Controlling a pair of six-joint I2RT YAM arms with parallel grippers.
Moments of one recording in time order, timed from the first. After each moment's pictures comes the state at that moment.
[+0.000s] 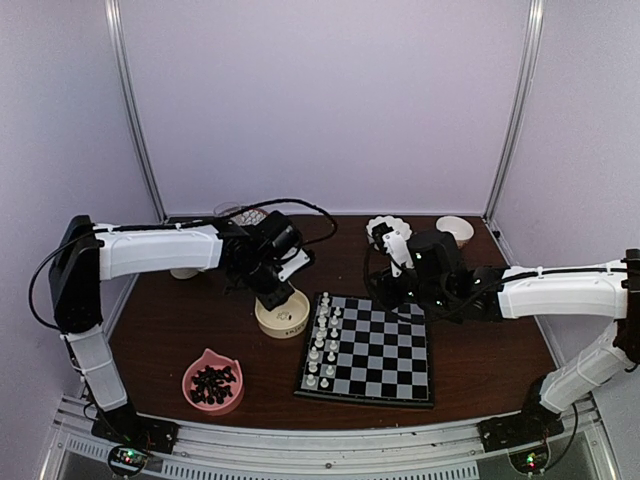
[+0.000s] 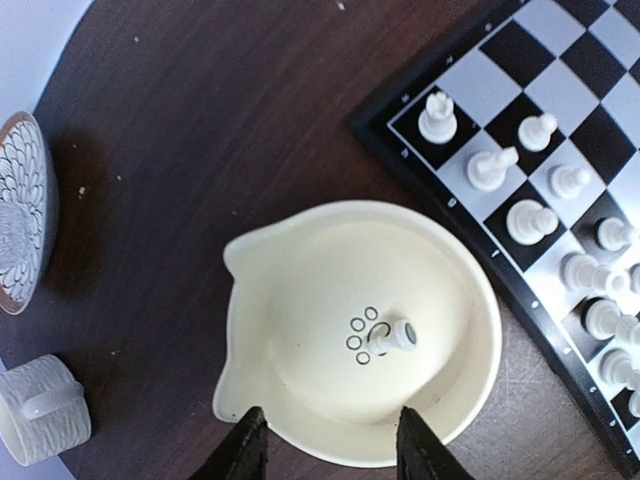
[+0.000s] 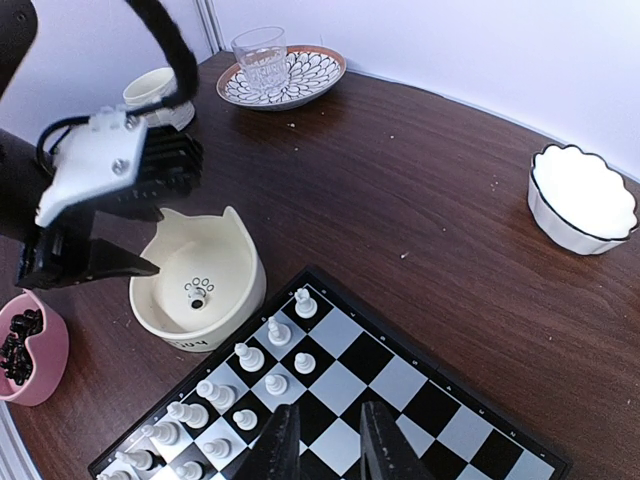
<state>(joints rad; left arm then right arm) -0.85 1.81 1.41 -0.71 -0.23 0.12 0.89 1.40 0.86 0.04 0.19 0.24</state>
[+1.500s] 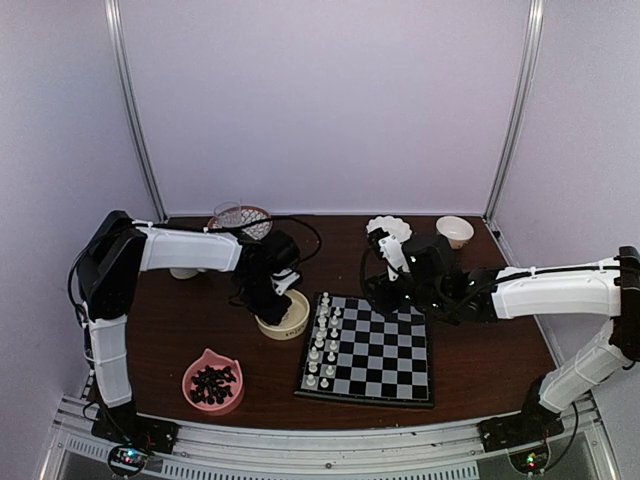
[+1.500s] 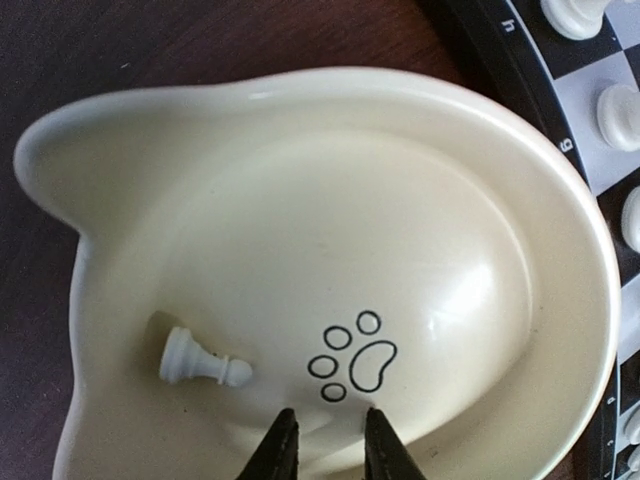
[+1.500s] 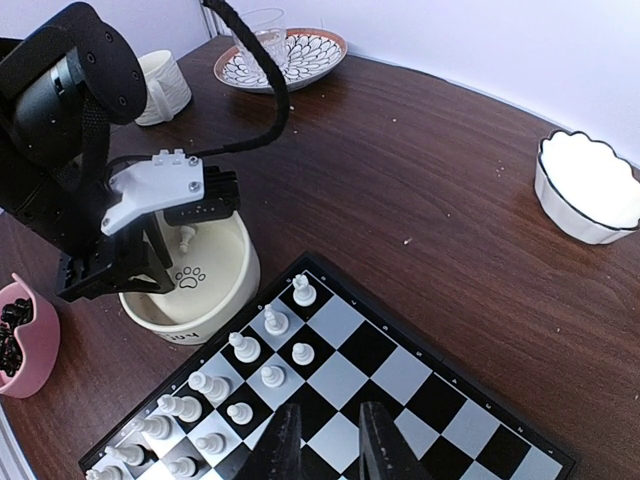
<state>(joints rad) -0.77 2.01 1.42 -0.77 -0.03 -0.12 0.89 1.43 0.86 0.04 0.18 0.24</state>
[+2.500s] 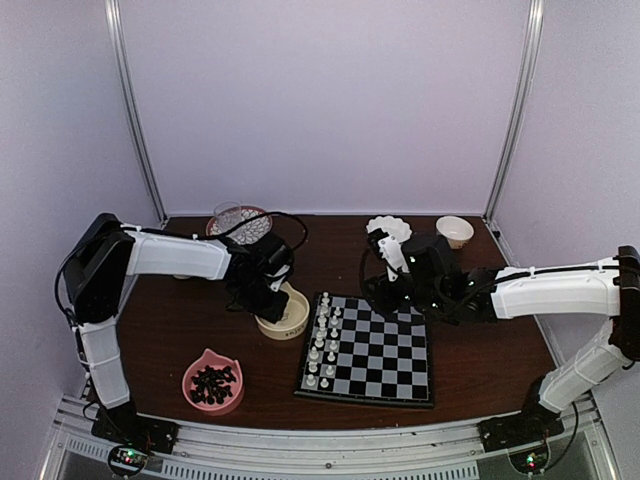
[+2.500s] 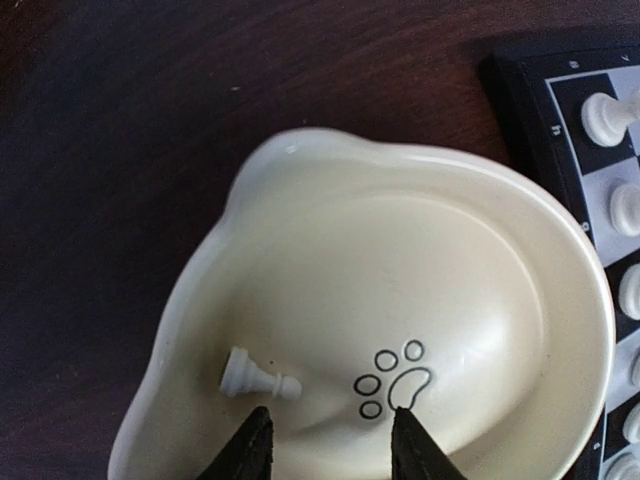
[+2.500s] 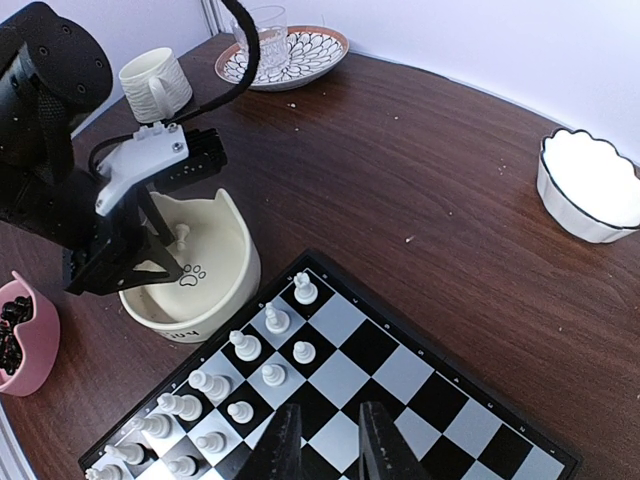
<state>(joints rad) -0.77 1.91 1.27 -0.58 -0.11 -0.26 0.89 1.43 0.86 0.04 0.18 0.24</state>
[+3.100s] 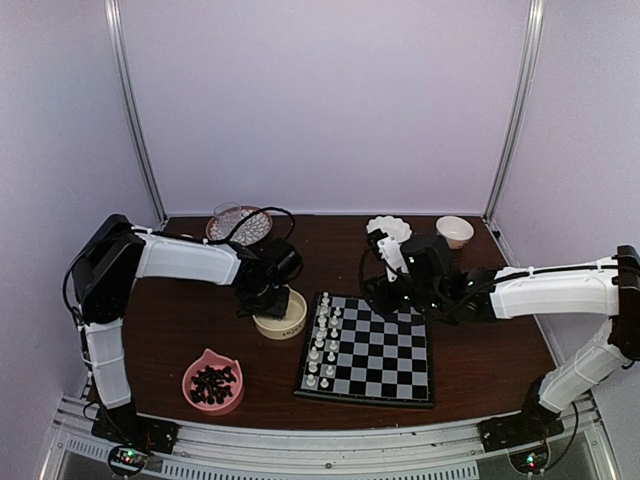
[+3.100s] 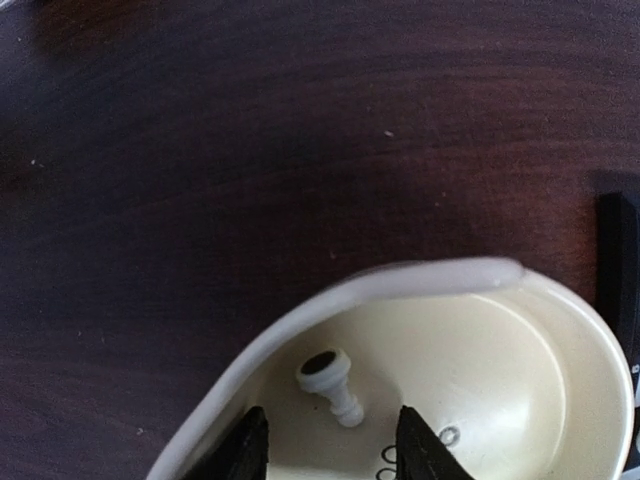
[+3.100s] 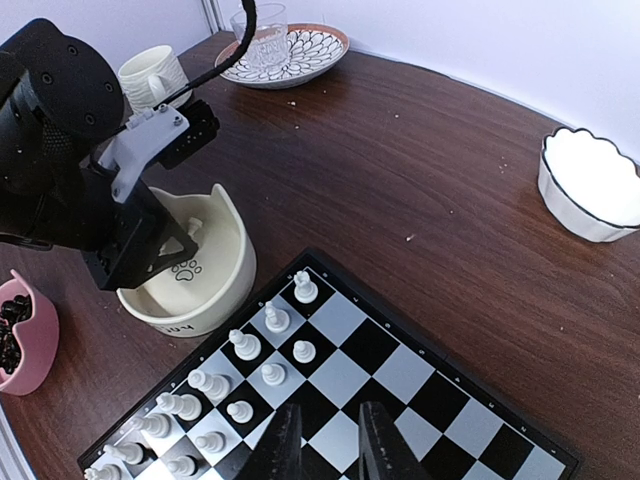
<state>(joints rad) -0.81 1.96 1.30 -0.56 -0.33 -0.60 0.89 1.44 0.86 0.04 0.17 0.24</state>
